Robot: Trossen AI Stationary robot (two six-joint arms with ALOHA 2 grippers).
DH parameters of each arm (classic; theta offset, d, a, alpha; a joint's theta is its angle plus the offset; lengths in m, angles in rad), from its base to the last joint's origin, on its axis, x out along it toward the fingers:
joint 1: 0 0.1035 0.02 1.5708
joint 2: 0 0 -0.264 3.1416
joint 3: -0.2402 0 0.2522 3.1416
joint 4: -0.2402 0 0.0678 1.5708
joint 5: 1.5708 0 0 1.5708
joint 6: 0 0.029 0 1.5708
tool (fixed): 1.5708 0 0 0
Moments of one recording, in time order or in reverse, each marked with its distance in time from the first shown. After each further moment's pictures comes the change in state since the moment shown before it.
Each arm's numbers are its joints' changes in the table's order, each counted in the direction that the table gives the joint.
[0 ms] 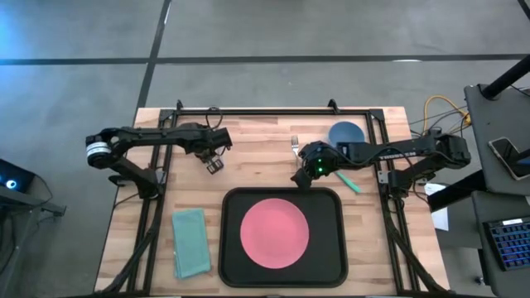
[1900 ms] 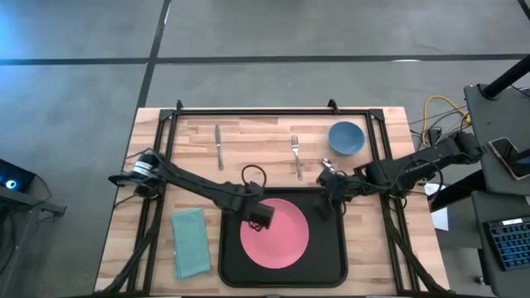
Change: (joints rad) left arm -0.696 -0.494 -0.727 -0.252 0.092 -0.904; right arm 0.381 0.179 -0.001 -0.269 0.137 0.284
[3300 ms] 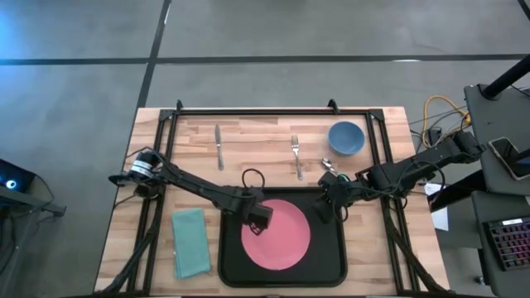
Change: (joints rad) left arm 0.002 0.011 0.178 0.229 0.099 0.033; right arm 0.060 0.000 0.001 0.000 0.104 0.053
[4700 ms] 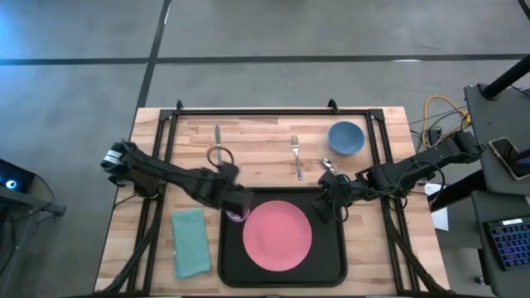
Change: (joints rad) left arm -0.001 0.270 -0.027 -0.308 -0.376 -0.278; right arm 0.000 0.000 0.000 0.000 0.026 -0.038
